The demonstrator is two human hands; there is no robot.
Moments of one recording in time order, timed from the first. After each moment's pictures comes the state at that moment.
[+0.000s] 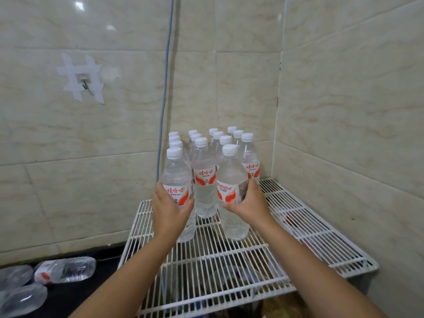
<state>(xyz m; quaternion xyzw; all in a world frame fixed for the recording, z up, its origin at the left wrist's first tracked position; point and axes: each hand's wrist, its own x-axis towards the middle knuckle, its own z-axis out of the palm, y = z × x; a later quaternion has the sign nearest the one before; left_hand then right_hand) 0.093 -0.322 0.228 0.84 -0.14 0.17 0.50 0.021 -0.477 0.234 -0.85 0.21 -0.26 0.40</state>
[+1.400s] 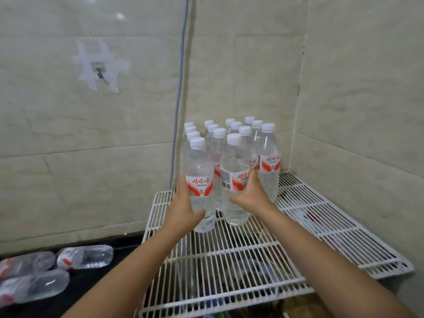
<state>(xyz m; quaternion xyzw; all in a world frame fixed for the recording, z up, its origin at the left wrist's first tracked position) 0.103 -0.300 0.226 0.84 -0.28 0.07 0.46 0.057 -0.455 0.237 -0.84 0.16 -0.20 0.48</state>
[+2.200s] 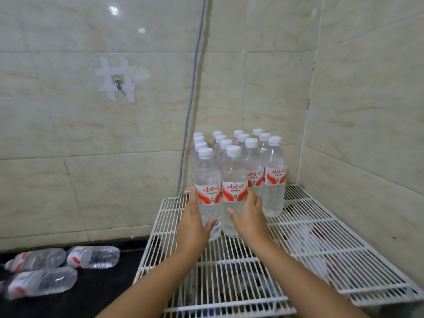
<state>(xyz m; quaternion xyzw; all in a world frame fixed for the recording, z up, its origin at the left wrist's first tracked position) 0.085 -0.314 0.202 0.87 -0.22 0.15 0.43 0.038 -0.430 0.222 -0.88 0.17 -0.27 0.34</state>
